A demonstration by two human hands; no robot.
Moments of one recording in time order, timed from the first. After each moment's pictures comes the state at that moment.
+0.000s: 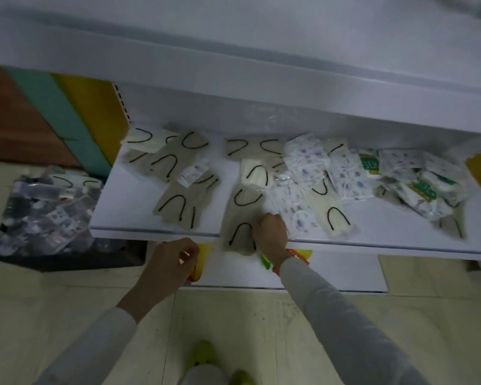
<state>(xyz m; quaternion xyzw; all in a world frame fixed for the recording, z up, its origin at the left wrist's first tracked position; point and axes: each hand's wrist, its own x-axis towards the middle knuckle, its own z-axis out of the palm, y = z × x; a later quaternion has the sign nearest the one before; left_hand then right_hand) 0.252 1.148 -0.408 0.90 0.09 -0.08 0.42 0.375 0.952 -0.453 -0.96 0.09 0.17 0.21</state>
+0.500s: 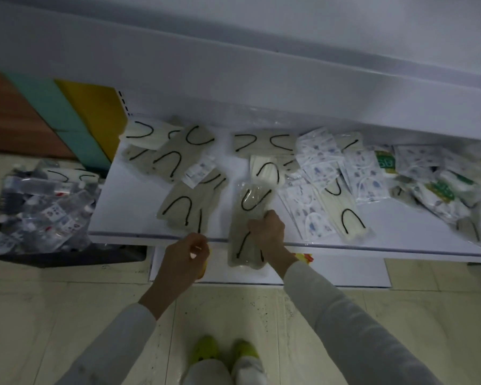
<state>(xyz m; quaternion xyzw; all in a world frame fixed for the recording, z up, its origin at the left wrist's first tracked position) 0.286 1.150 -0.437 0.86 0.17 -0.10 0.47 0.388 0.989 -0.450 -0.87 0.22 0.20 0.38</state>
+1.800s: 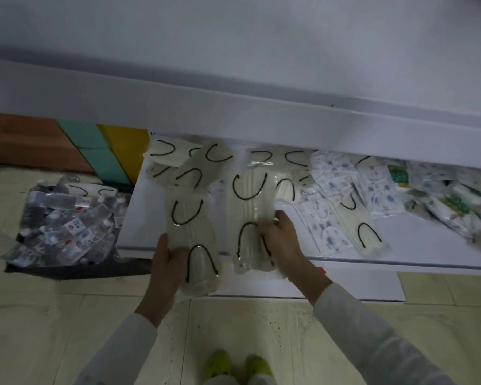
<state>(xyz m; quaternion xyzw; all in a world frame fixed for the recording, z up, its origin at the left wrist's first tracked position) 0.282 1.204 -0.431 0.65 0.32 0.01 0.69 0.373 1.021 -0.392 -0.79 0.17 0.19 0.56</state>
